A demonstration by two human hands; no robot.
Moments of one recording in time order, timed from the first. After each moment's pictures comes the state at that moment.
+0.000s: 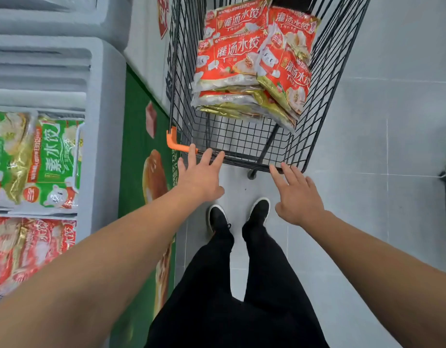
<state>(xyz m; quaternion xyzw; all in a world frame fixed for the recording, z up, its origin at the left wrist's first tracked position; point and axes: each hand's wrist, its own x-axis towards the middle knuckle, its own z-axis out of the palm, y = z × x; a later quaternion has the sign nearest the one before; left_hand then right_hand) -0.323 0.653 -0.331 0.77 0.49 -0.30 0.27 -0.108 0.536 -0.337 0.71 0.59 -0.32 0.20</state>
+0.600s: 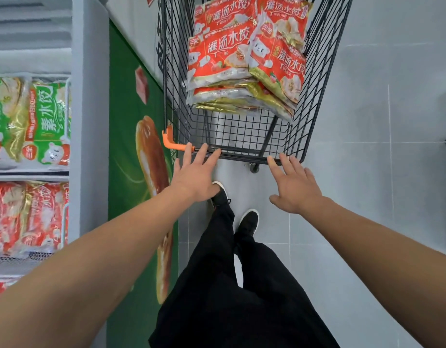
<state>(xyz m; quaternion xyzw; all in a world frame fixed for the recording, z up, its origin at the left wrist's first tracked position) -0.352 0.531 -0.335 0.78 0.48 -0.28 0.29 -0.122 0.426 -0.334 0.70 0.59 -0.34 0.22</state>
